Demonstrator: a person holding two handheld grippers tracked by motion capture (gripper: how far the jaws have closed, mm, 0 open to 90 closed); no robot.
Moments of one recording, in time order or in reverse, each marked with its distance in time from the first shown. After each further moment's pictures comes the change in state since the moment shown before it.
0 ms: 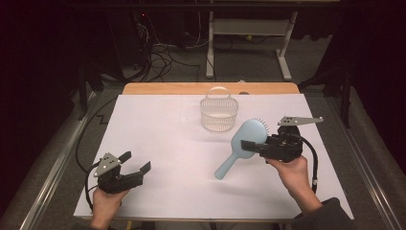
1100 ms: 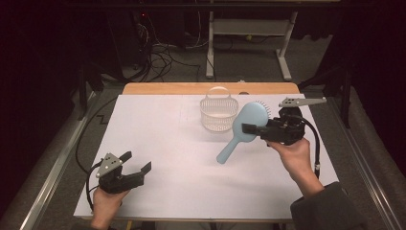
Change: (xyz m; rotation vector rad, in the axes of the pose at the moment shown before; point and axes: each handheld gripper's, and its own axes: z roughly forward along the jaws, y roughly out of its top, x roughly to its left) left arm -0.001 -0.001 0.003 0.009 0.016 0.022; right arm -0.002 0.043 -0.004 -0.012 -0.034 -0.041
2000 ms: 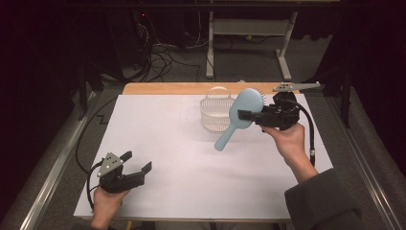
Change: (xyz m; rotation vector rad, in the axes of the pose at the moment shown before) left arm -0.001 0.000 0.002 0.008 0.005 0.012; right arm -0.008 0.030 0.014 0.000 -0.030 -0.019
